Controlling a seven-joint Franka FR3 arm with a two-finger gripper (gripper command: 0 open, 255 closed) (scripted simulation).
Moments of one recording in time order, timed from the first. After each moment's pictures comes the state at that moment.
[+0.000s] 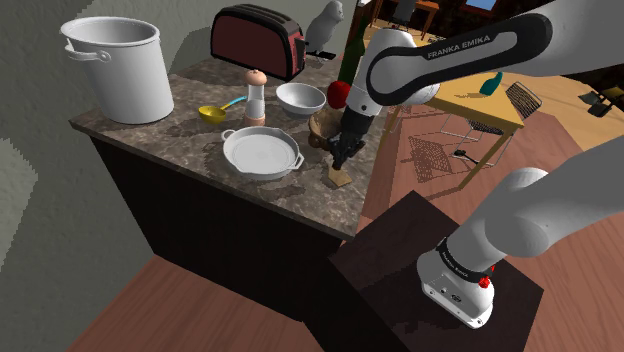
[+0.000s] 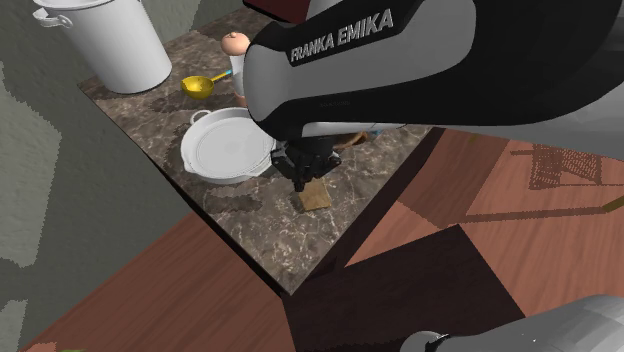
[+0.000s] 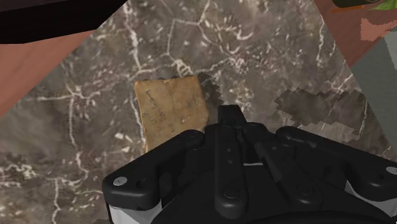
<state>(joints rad) 0.11 -0.34 0.13 -2.59 0.38 2.20 0.16</state>
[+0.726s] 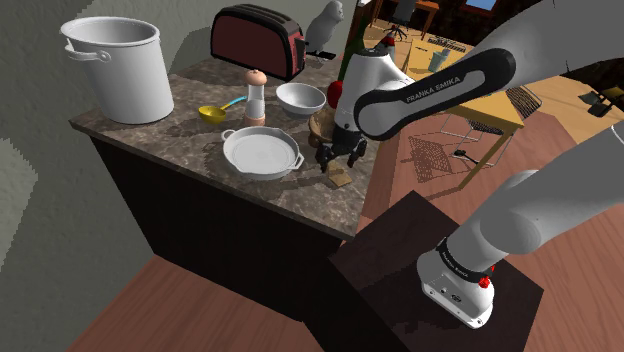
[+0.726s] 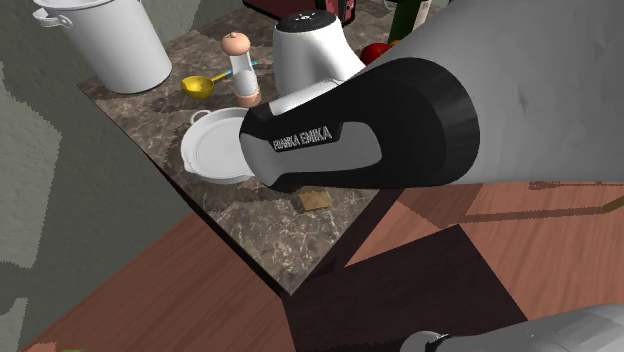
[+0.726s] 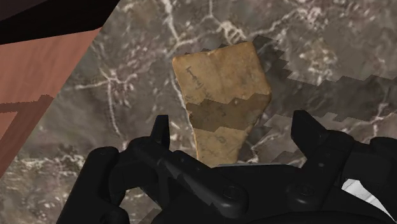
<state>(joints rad) 0.00 -0.22 0.28 -2.60 0.07 2.36 0.55</state>
